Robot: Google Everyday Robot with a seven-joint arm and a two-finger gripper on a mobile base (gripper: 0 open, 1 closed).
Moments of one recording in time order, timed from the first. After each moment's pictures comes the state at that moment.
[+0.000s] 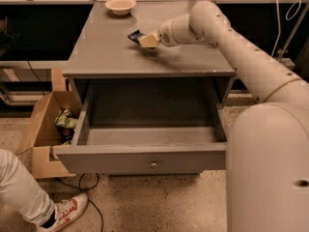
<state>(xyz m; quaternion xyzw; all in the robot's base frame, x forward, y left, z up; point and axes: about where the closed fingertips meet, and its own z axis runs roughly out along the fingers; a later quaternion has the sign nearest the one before) 0.846 0.012 0.855 -0.38 0.76 0.21 0.49</state>
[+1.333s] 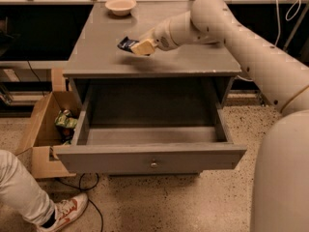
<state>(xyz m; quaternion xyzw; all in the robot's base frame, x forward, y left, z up) 0.767 0.040 0.875 -0.48 0.71 0.22 0.46</state>
